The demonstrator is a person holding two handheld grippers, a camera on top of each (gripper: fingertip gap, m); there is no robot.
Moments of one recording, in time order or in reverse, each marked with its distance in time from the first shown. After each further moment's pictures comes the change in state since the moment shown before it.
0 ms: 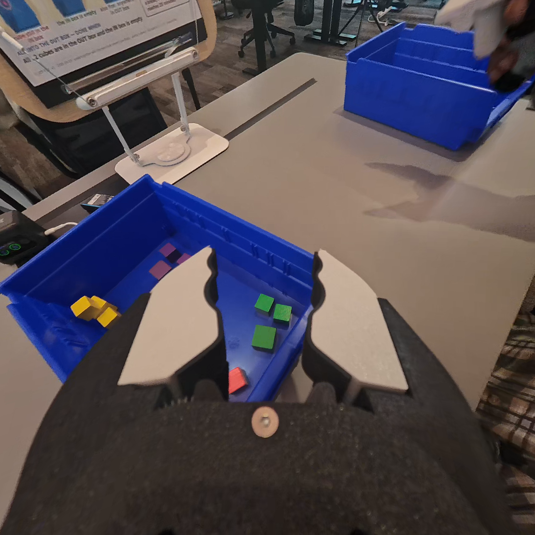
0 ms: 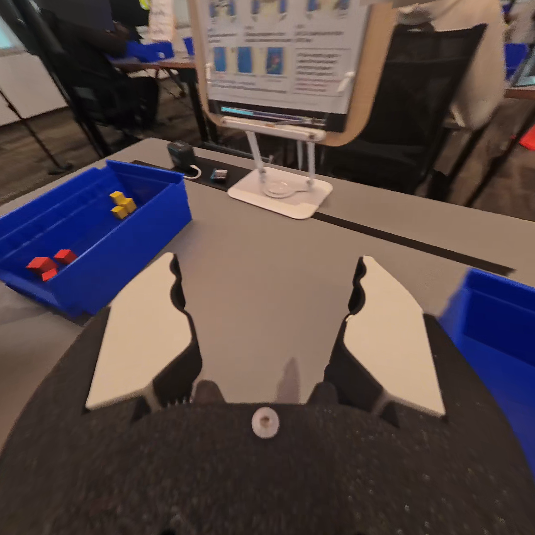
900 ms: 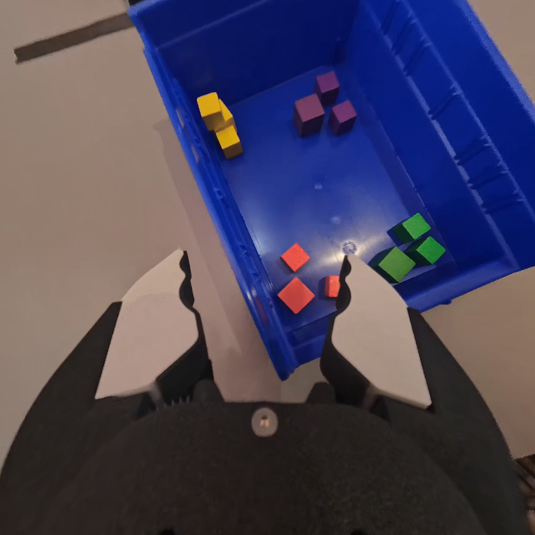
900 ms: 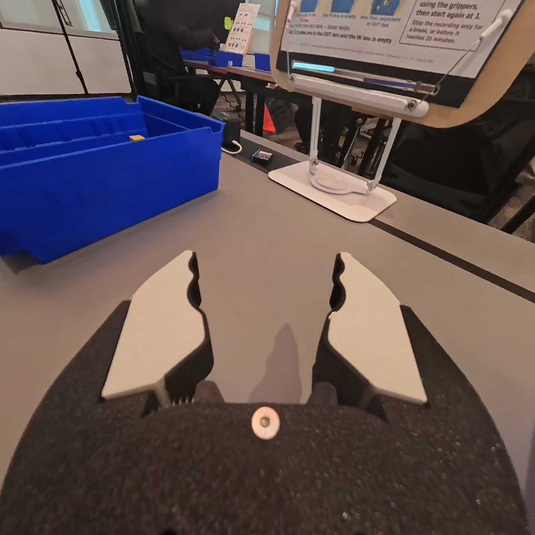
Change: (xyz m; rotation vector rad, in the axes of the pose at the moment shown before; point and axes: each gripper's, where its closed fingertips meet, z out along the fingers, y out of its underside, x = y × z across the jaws) left arm -0.112 0.113 -0.036 -0.453 -0.404 -0.375; right arm -0.041 0.088 0.084 0.096 -0.166 -0.203
